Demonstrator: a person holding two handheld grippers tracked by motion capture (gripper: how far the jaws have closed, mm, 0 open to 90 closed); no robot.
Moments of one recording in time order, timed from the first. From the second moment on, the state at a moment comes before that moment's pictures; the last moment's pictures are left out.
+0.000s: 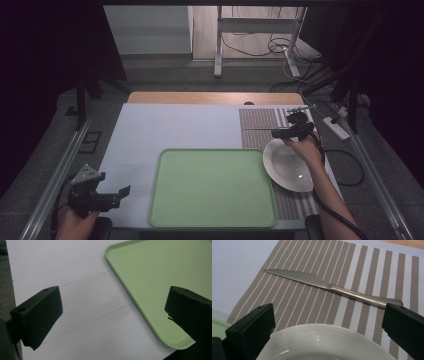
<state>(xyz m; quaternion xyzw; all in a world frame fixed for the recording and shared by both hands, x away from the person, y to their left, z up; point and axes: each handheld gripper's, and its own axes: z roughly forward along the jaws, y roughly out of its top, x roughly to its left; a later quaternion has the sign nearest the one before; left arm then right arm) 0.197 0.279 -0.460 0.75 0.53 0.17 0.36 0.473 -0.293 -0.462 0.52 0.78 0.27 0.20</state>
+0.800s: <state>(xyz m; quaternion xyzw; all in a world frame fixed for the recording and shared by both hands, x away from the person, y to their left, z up) 0.198 0.280 -0.461 0.75 0.53 0.16 0.36 0.519 -0.312 -0.466 0.53 0.79 0.26 0.19</state>
